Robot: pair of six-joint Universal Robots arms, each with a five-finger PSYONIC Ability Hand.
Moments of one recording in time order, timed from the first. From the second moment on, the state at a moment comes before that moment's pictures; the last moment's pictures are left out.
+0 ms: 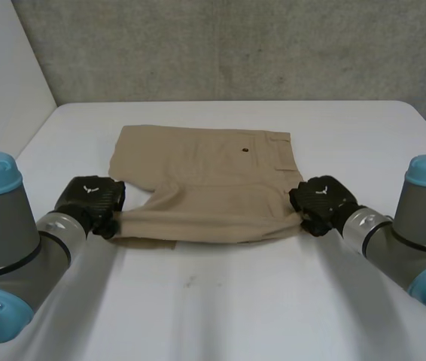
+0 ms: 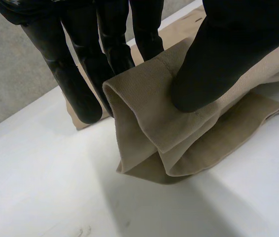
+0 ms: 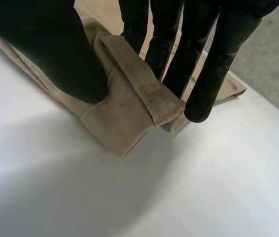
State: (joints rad) left arm 4.37 -1.86 -1.75 3.24 -1.56 3.44; right arm 1.83 -0.98 1.55 -0.17 1.18 2.64; left_hand 1.09 1.20 1.19 1.19 0.96; right_hand 0.94 1.17 1.15 1.18 0.96
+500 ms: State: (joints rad) left arm 4.34 -1.27 -1.49 2.95 -1.57 3.43; right arm 1.82 -1.69 1.40 0.12 1.21 2.68; left_hand 1.10 1.20 1.19 1.19 0.96; right_hand 0.97 1.17 1.16 1.19 0.97
